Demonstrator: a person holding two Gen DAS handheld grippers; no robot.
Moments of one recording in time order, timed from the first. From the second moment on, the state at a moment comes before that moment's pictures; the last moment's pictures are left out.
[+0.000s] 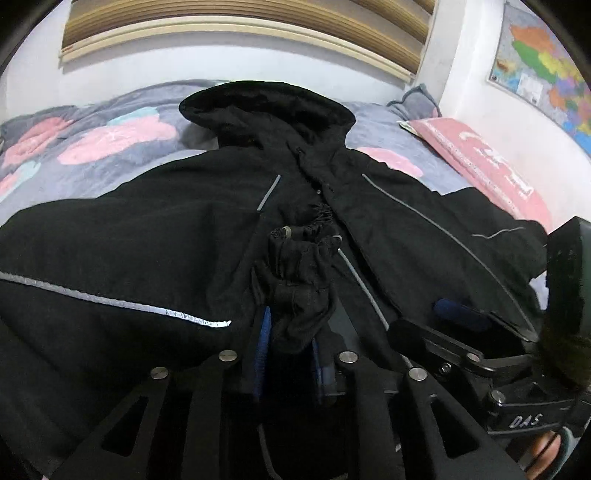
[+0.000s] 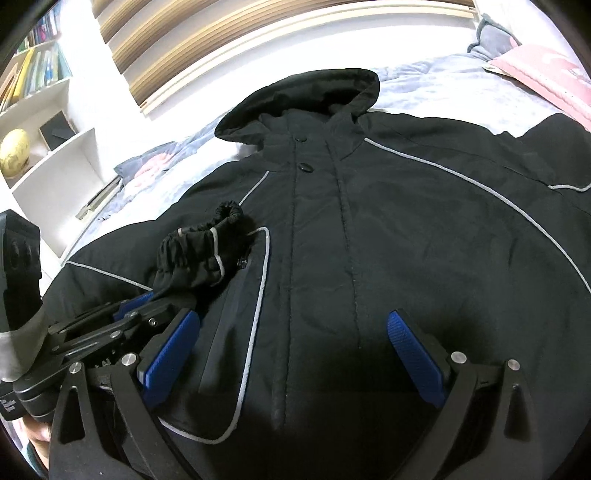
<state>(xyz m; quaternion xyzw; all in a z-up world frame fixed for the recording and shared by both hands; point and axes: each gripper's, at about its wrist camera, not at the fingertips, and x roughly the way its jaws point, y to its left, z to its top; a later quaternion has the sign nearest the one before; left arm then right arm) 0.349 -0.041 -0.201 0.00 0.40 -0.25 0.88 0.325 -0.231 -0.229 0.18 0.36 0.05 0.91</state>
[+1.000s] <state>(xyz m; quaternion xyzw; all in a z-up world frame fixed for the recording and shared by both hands) 0.267 0.095 -0.128 -0.08 0.34 -0.15 0.92 0.400 -0.154 -0.209 0.14 0.47 0.13 0.86</state>
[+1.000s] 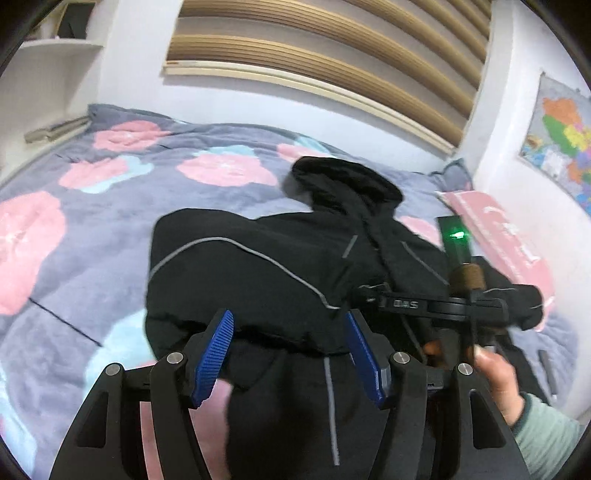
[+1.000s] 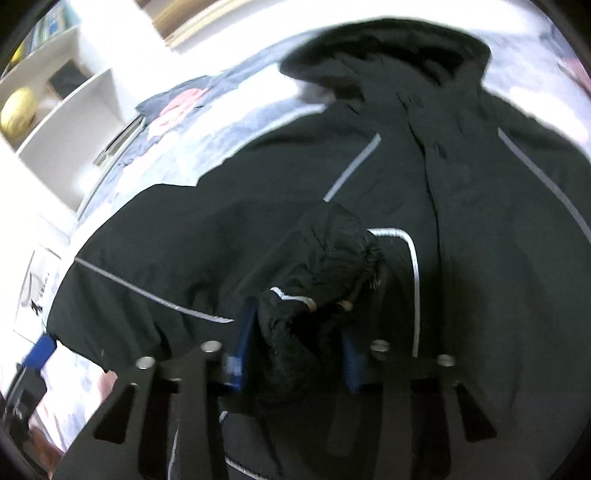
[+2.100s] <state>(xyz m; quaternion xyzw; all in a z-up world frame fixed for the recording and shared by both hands) 0.347 -0.042 -0.215 0.00 0.41 -0.14 0.90 0.317 -0.395 -0.188 0.12 0.45 -0.09 0.88</state>
